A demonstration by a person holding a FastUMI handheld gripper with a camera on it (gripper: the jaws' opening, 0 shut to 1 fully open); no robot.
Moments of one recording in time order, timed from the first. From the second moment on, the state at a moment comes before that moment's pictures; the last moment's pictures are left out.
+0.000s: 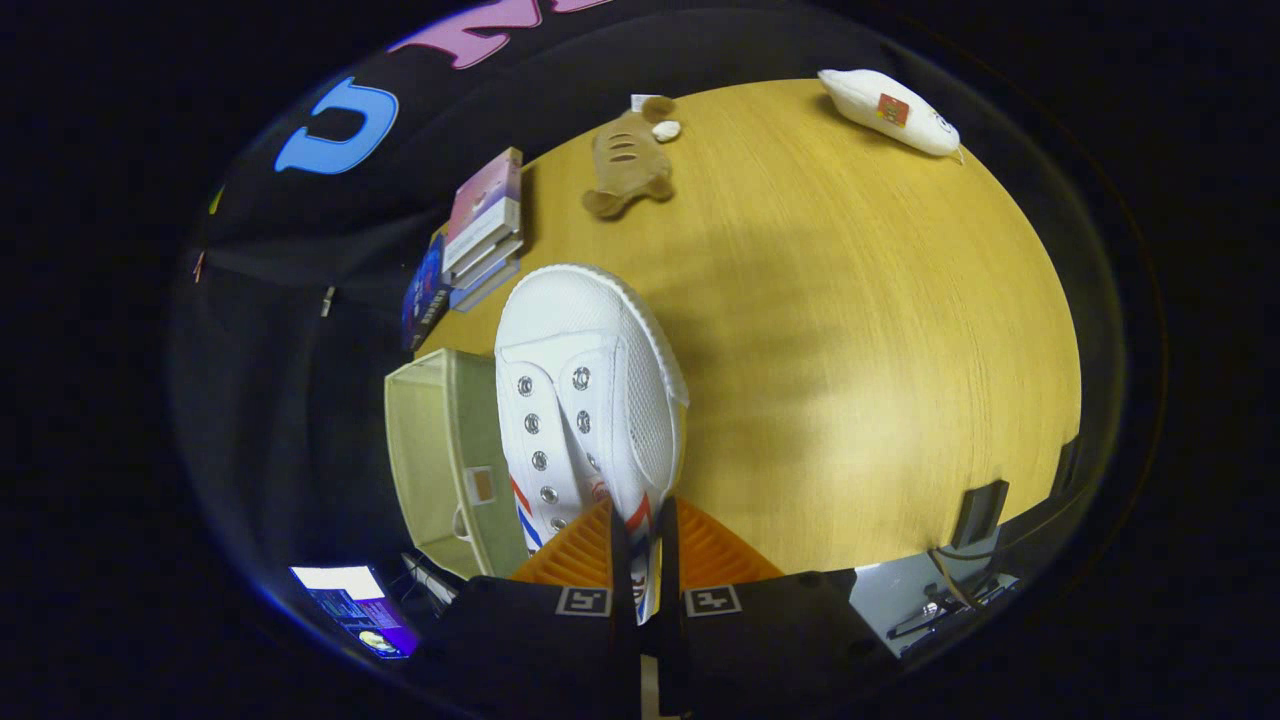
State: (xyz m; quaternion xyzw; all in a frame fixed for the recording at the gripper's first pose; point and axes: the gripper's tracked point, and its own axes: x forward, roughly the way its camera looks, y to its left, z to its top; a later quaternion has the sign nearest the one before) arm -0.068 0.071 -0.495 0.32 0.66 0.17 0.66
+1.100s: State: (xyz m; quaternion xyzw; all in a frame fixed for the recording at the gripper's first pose) arm -0.102 0.102 -0.532 0.23 0.74 0.17 0.60
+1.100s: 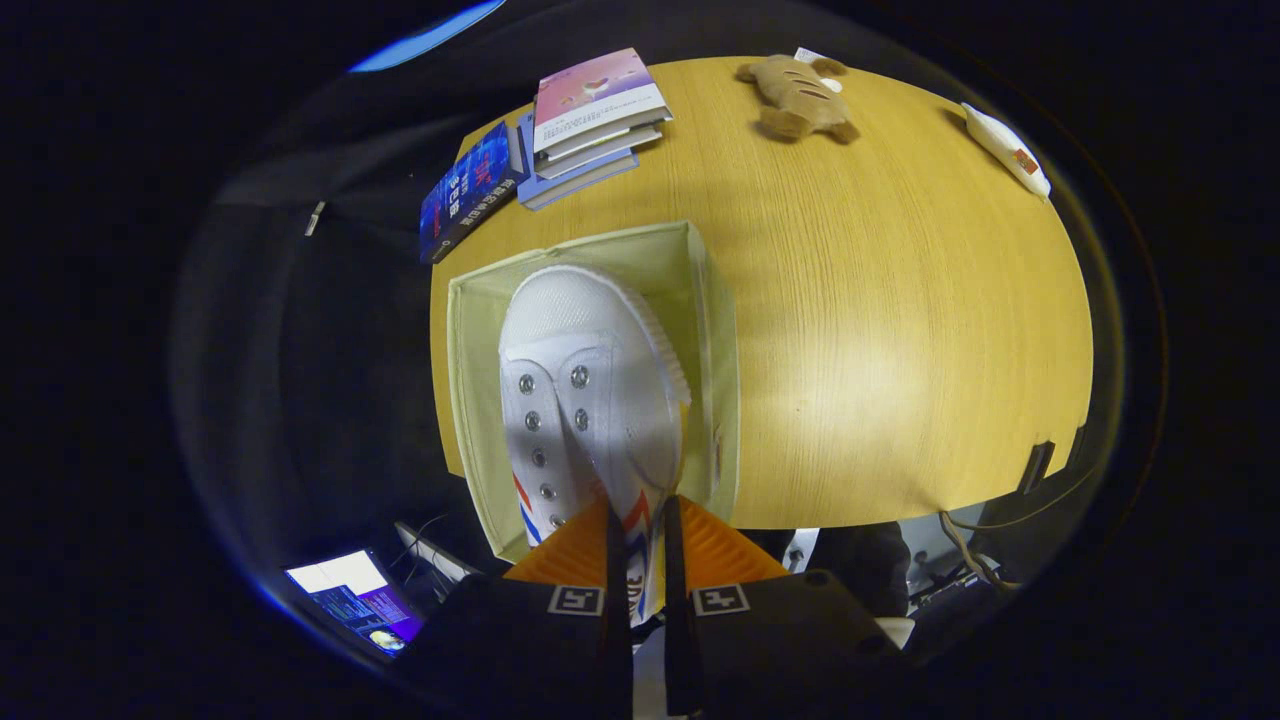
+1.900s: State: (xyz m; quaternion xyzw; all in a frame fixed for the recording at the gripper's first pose) arm -0.120 0.105 -0.521 0.32 0.74 0.19 0.55
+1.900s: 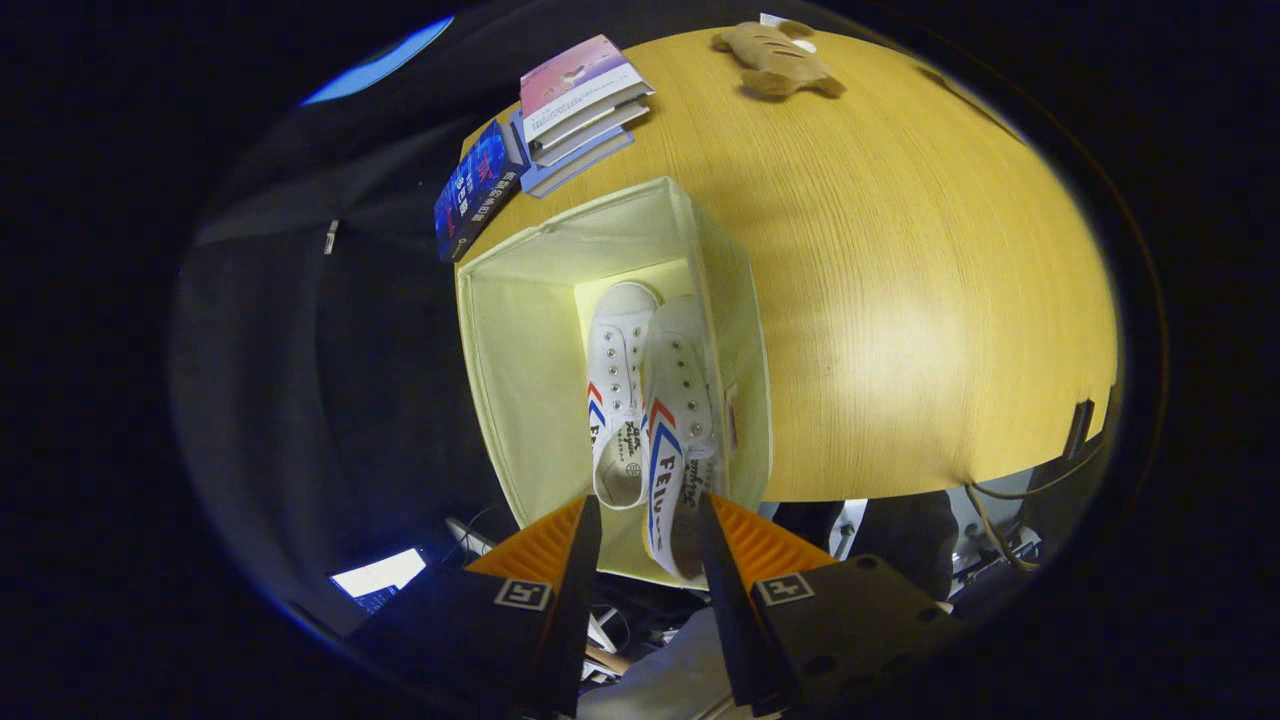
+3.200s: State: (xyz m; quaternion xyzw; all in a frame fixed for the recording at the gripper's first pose) arm -0.081 -0.134 -0.502 0.26 0.46 0.09 0.84
